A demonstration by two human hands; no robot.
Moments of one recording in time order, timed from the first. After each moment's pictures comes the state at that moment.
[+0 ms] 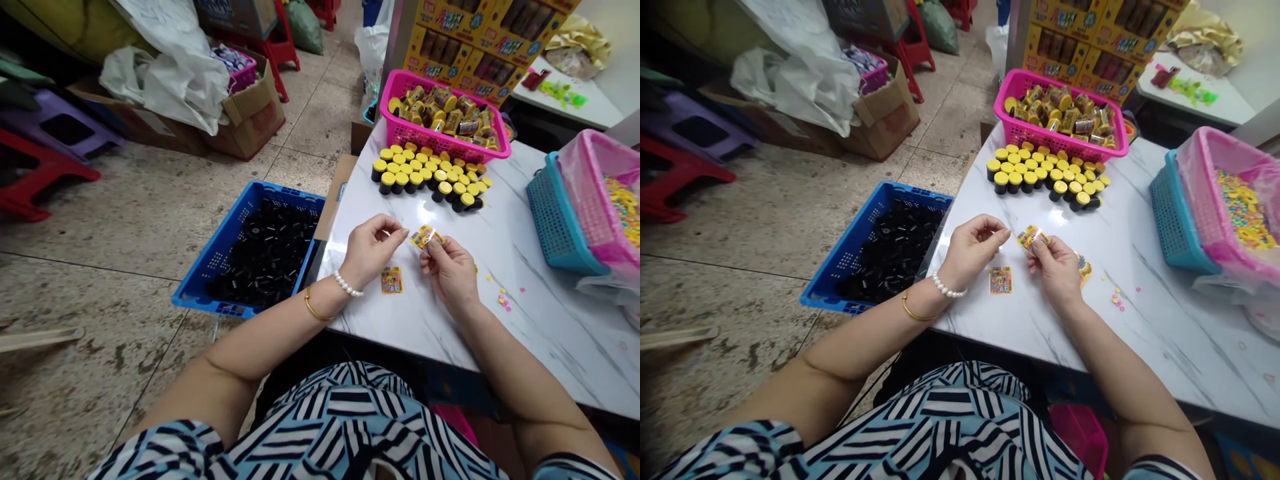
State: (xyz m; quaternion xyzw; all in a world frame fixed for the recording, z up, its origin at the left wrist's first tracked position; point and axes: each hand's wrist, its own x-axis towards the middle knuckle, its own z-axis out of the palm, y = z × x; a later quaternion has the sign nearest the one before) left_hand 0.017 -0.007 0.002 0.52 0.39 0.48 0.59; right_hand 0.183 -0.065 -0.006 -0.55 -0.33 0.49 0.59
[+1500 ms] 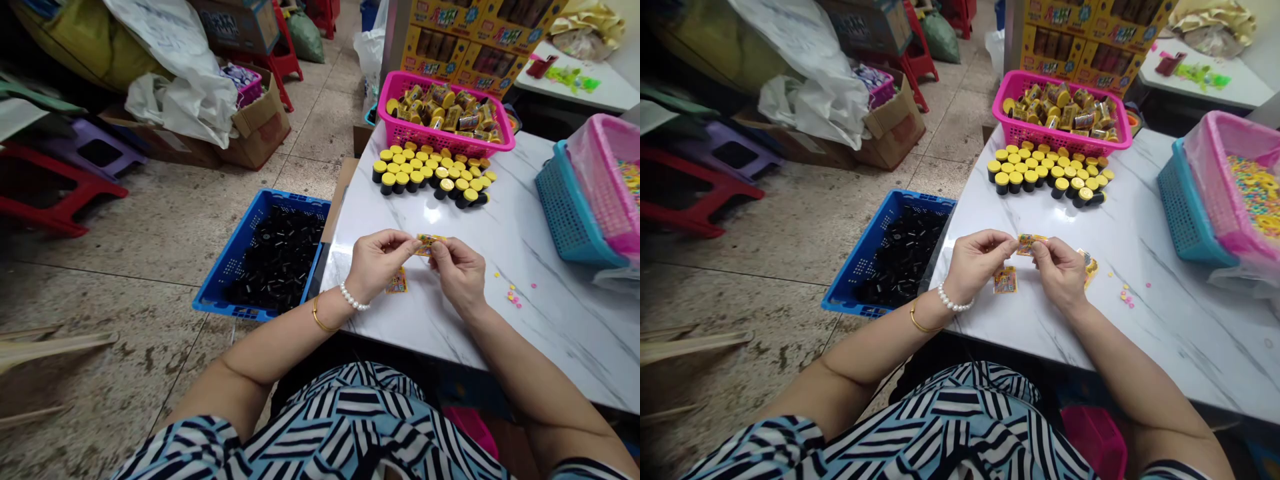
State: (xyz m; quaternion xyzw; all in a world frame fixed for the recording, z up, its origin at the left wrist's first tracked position) left_hand 0.019 -0.029 0.016 0.49 0.38 0.47 0.62; right_hand 0.187 -0.080 0.002 -0.58 -0.52 0.30 0.54
